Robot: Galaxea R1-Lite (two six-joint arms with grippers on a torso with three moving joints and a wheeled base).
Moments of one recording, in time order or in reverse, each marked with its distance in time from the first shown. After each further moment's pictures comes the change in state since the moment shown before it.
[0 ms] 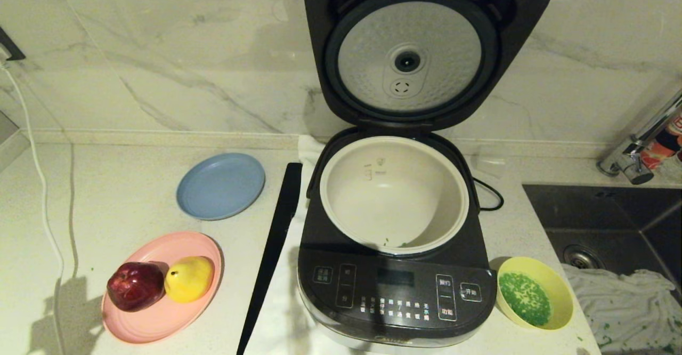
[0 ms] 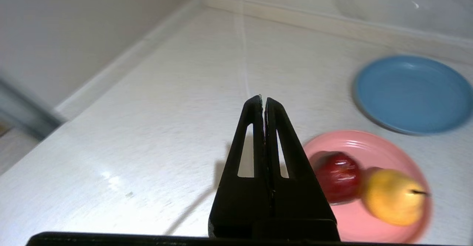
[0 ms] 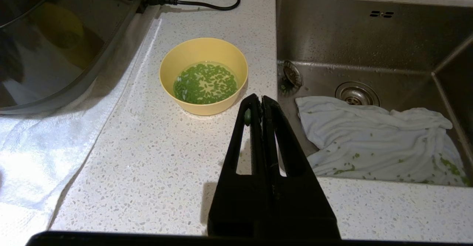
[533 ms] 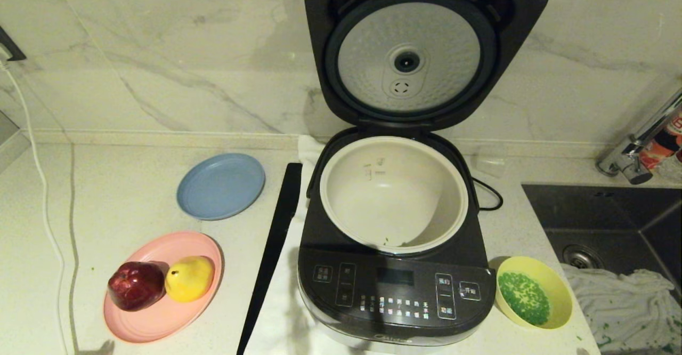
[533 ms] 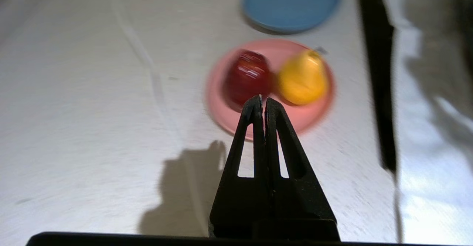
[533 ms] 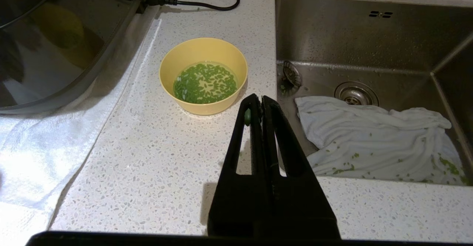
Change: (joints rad) left arm 0.051 -0.406 0.274 0.213 -0.527 0.028; right arm -0.001 0.000 0.000 0.001 0.000 0.000
